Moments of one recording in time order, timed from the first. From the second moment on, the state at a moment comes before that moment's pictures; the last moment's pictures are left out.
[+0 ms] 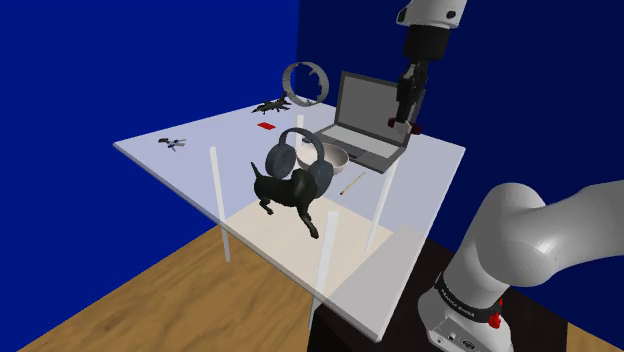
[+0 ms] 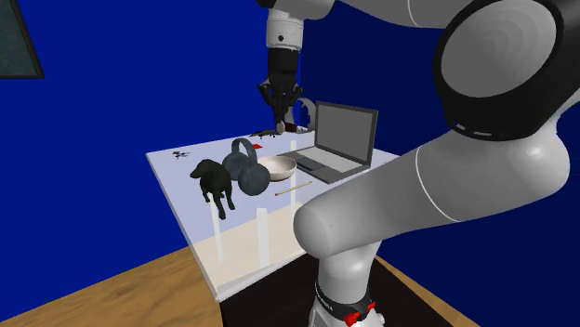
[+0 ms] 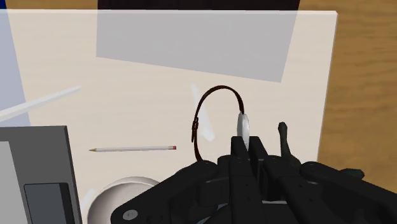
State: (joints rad) arm 0.16 -0.84 -0.09 -2.26 0.04 1.40 -0.05
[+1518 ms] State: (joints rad) arm 0.14 -0.67 -0.35 -1.94 -0.12 1.26 -0.32
